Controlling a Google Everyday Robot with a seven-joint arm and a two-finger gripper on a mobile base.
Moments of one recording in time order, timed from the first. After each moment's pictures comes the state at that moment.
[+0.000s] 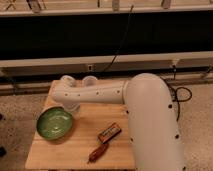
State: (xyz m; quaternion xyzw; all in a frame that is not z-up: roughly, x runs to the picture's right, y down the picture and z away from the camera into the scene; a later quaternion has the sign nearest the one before) arm -0.181 0.161 0.839 -0.28 -0.15 -0.47 0.83
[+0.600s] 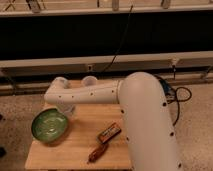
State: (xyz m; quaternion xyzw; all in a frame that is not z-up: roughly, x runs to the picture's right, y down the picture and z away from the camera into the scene) arm -0.200 0.167 0.830 -0.27 -0.16 -0.49 0.81
